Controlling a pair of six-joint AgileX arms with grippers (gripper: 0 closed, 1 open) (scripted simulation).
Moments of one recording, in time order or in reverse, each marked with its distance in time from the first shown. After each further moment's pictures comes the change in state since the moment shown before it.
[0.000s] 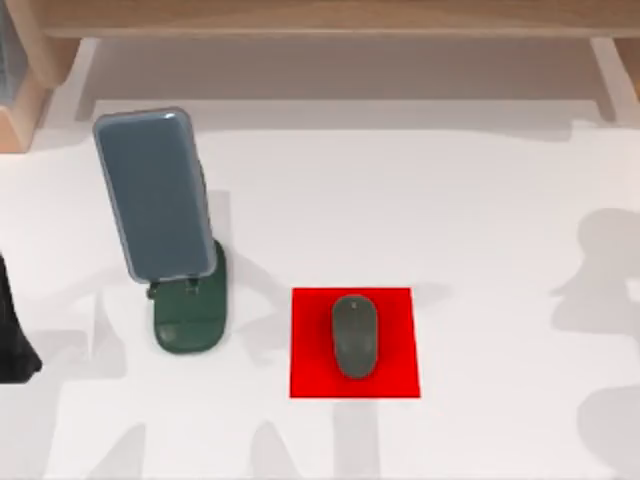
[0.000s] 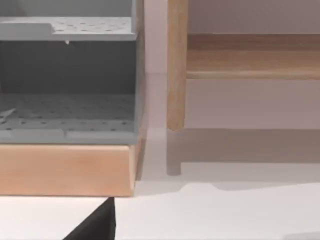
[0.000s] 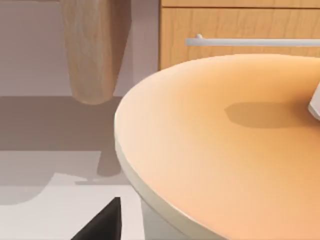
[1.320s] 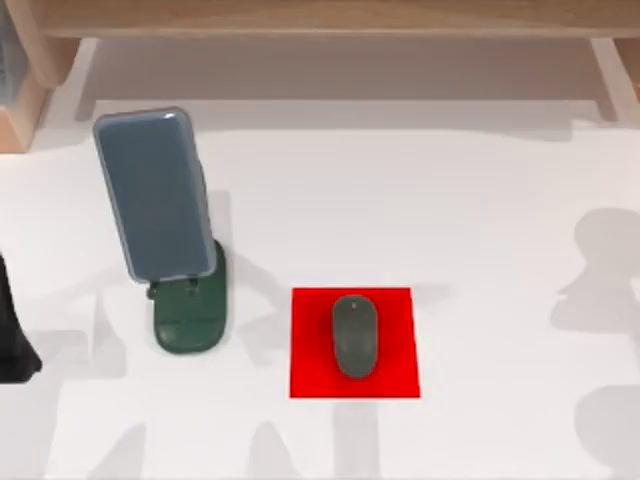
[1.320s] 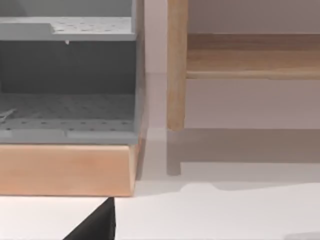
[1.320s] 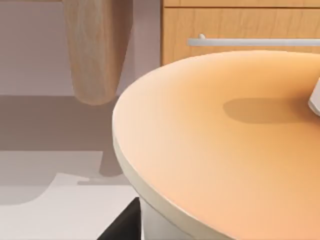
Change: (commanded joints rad) left arm 0.000 0.000 0.000 0.000 0.000 0.000; right arm -0.001 -0.014 -0.001 -0.014 -0.001 0.002
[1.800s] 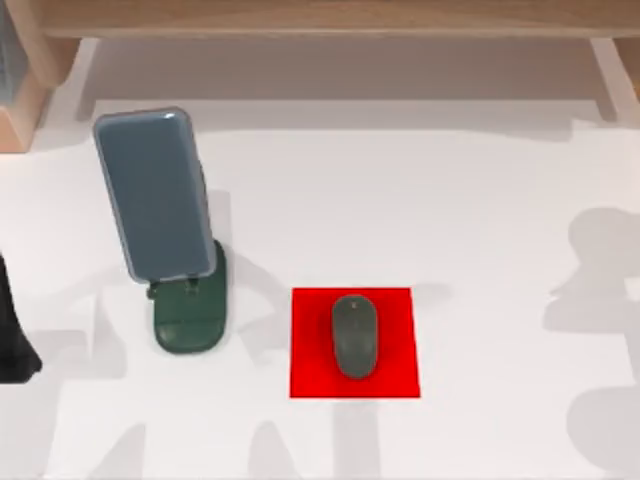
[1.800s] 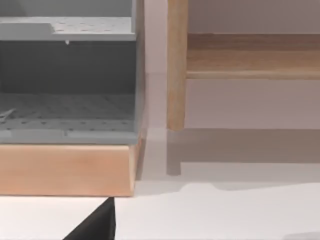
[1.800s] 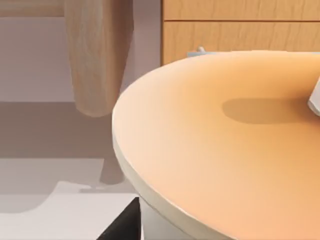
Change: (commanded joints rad) left arm 0.000 0.000 0.000 0.000 0.000 0.000; right arm 0.000 -0.040 0.000 -0.043 -0.001 0.001
